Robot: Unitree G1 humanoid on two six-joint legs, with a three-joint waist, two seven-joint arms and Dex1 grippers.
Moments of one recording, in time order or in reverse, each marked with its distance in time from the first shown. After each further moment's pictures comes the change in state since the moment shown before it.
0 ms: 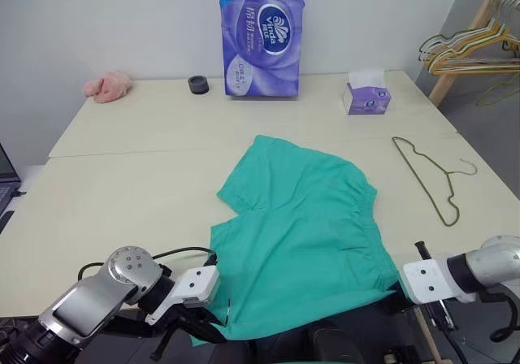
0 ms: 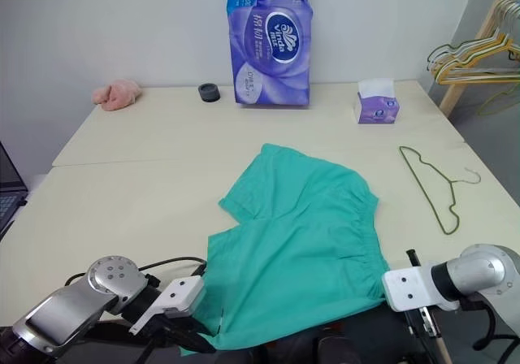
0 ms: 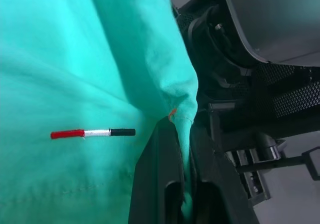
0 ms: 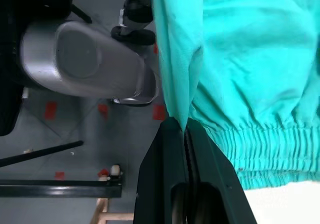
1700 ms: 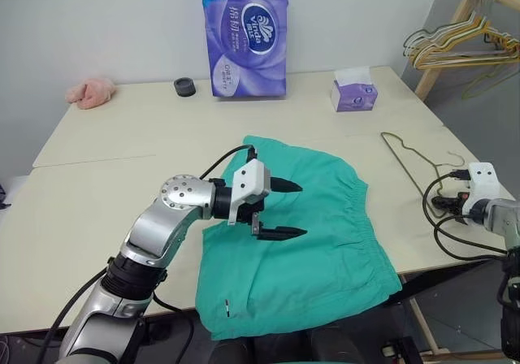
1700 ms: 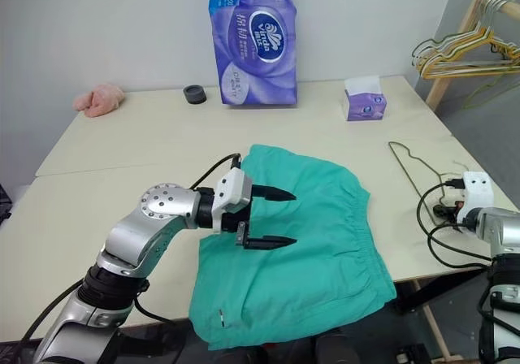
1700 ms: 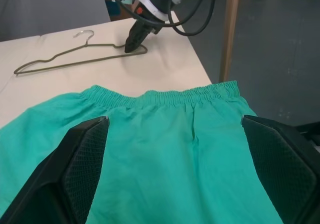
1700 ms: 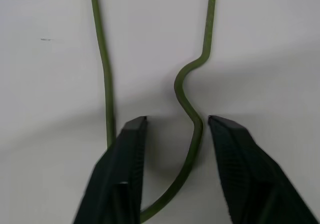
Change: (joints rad) left arm -0.492 -0.469 0.062 0.148 -0.039 -0.063 0.325; right arm -0.651 0.430 -0.285 0.991 0.128 0.742 -0.747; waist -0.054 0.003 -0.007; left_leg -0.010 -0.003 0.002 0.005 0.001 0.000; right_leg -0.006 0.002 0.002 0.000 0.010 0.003
